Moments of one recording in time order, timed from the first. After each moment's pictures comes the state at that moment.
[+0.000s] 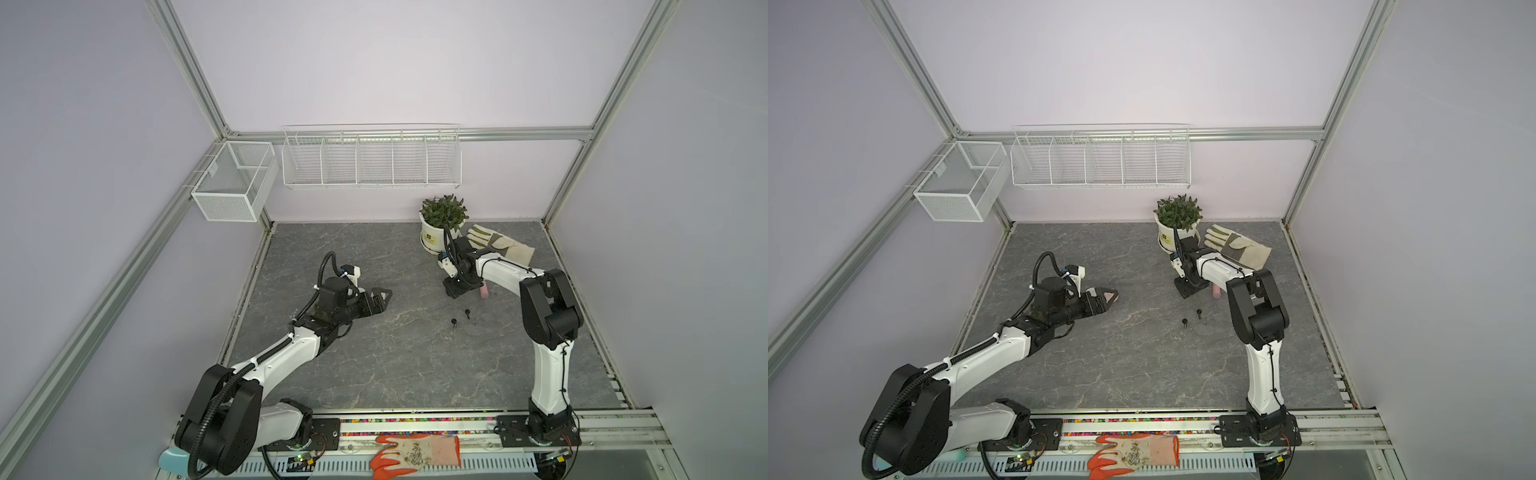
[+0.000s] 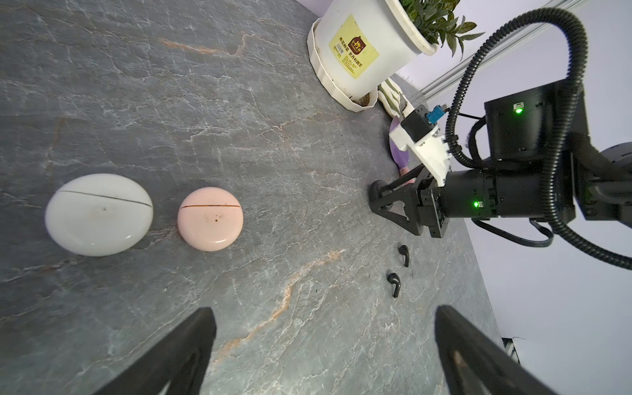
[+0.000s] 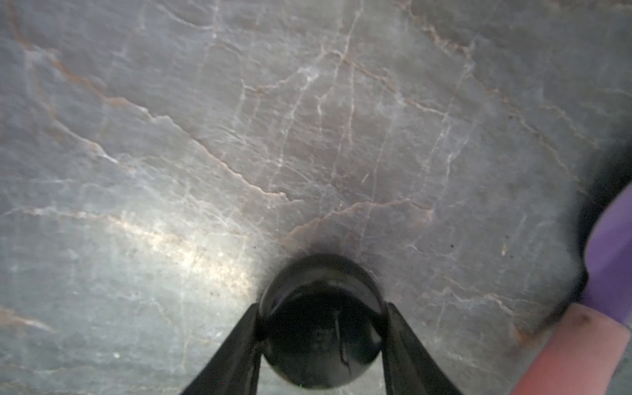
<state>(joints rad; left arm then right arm) -0.46 1.26 0.60 0.14 0.31 -0.64 0.40 2.07 1.48 -0.69 0.00 -0.16</state>
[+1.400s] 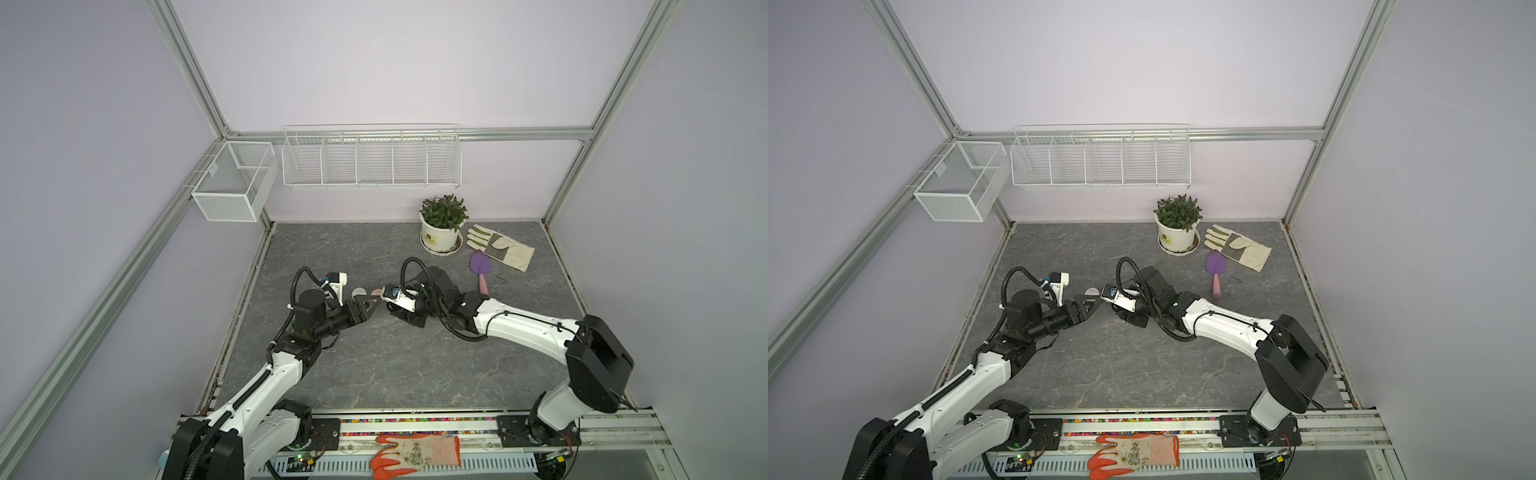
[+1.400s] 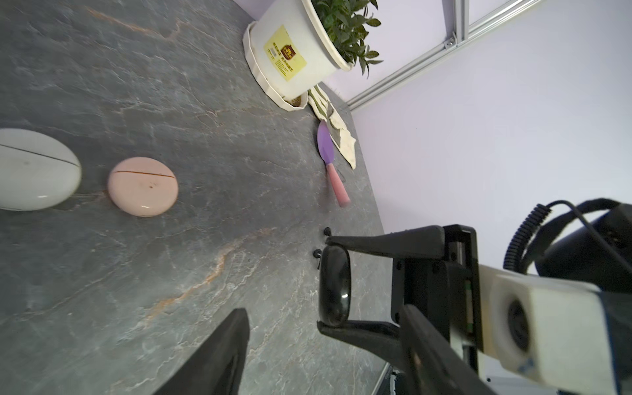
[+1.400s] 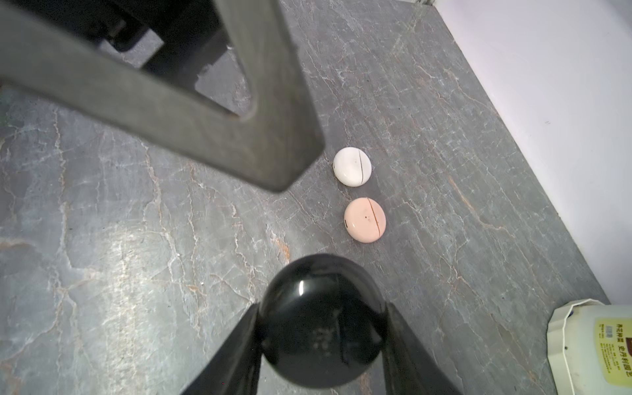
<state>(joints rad) -0.36 1.02 0.44 0.25 0.62 -0.83 0.86 1.61 1.08 -0.14 -0.19 -0.50</state>
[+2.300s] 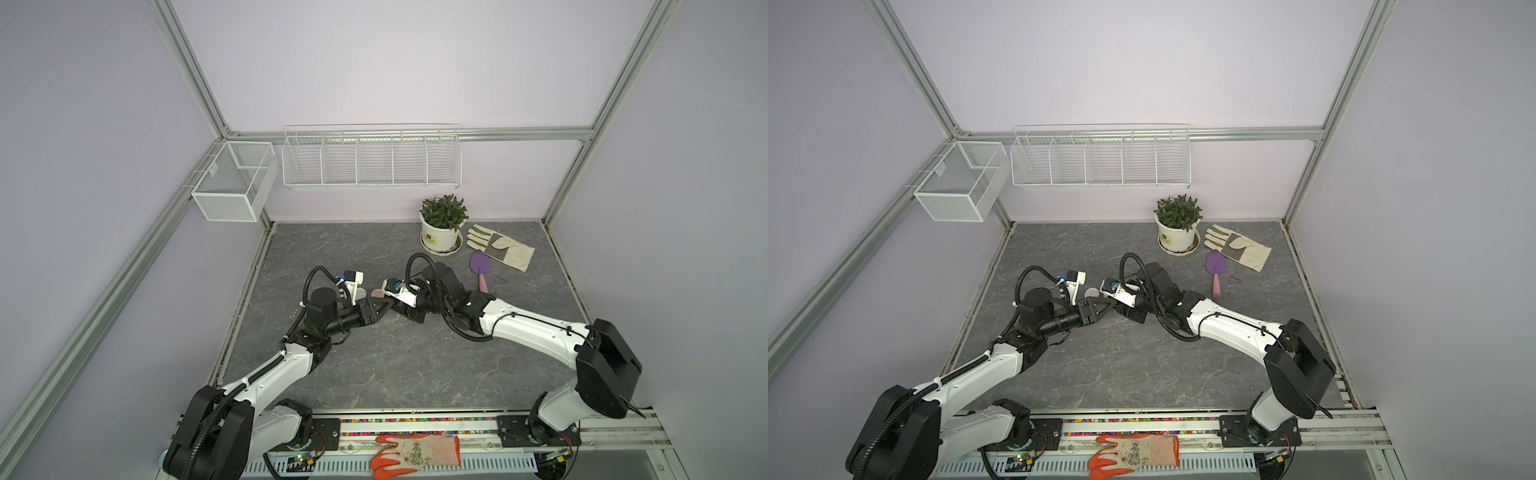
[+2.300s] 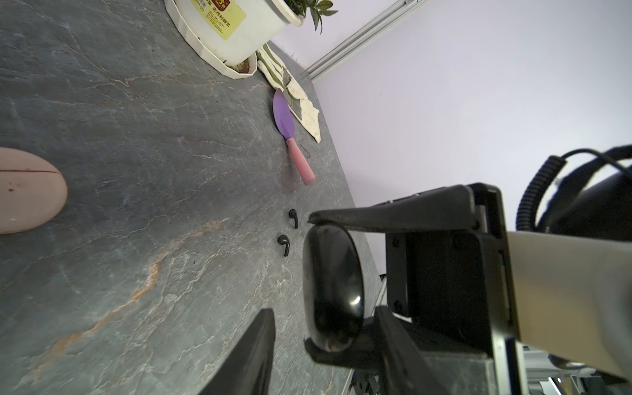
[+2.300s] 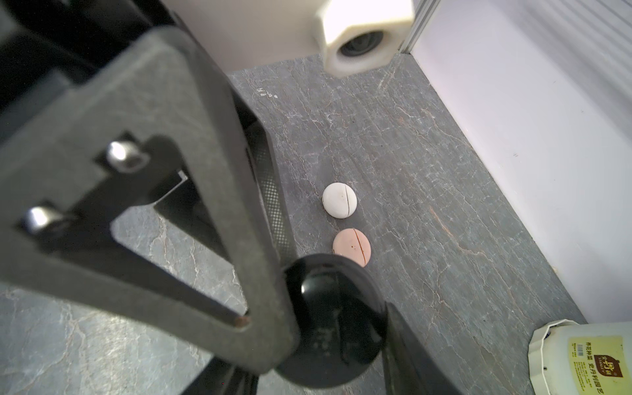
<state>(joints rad) -0.44 1.15 0.45 0.44 0.68 -0.85 0.85 1.57 1.08 -0.08 -0.22 -0.46</state>
